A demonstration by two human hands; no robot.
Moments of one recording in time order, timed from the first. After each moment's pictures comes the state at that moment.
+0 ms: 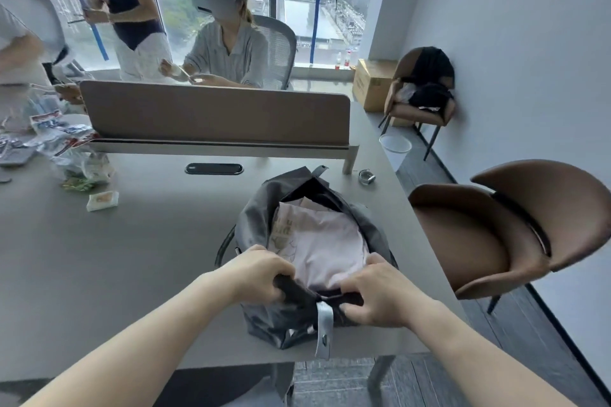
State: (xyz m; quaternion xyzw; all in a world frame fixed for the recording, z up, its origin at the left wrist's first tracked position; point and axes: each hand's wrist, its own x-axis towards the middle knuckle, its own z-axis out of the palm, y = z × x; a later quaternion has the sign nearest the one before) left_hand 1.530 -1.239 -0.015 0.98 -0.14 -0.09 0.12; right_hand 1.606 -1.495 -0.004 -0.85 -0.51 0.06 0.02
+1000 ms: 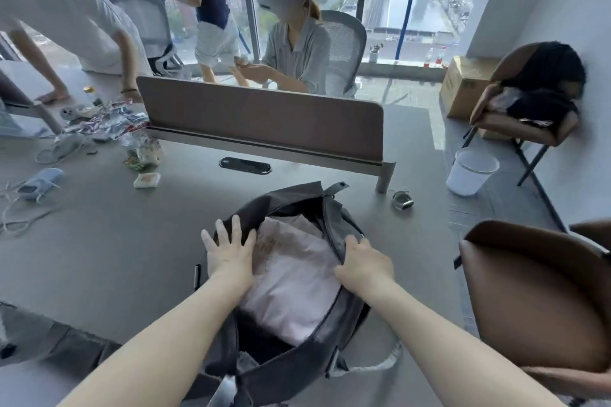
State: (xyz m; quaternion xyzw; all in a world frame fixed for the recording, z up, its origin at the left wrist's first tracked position) left_hand 1.619 -1.284 -0.045 0.89 0.37 -0.23 -0.14; right_hand 1.767 -1.467 -0.040 -0.93 -0.32 0.19 0.04
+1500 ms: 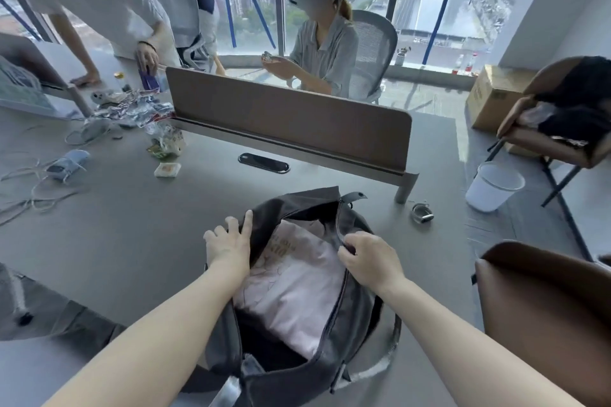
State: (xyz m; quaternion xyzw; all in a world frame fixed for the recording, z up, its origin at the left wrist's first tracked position) left_hand 1.613 -1.250 -0.051 0.87 0.42 -0.19 -0.15; right_hand 1.780 -1.445 -0.028 -0.88 -0.42 0.09 0.20
